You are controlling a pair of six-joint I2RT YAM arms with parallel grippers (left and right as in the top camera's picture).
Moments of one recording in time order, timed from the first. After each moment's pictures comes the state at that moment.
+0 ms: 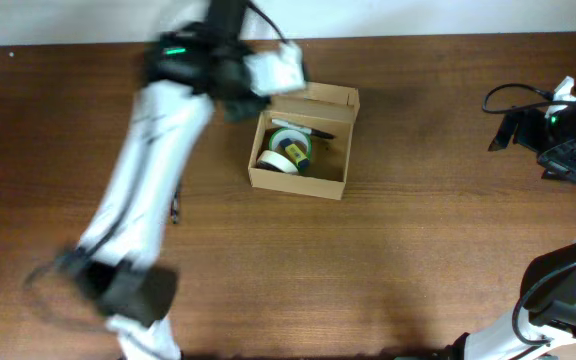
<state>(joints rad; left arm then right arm) -0.29 1.90 2.17 -1.20 0.17 0.97 -0.36 1.85 1.91 -1.56 -0.12 0.16</state>
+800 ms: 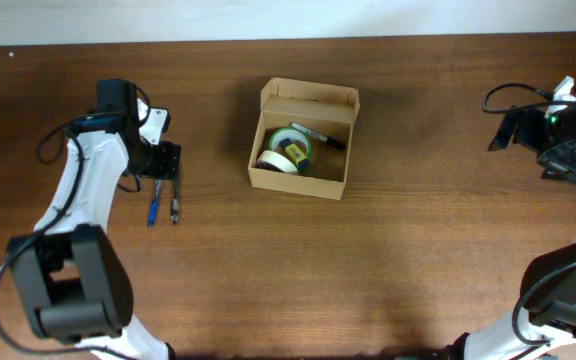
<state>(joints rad) 0.11 1.86 1.40 -0.88 0.04 0.21 -0.36 1.85 1.91 -1.56 -0.12 0.16</state>
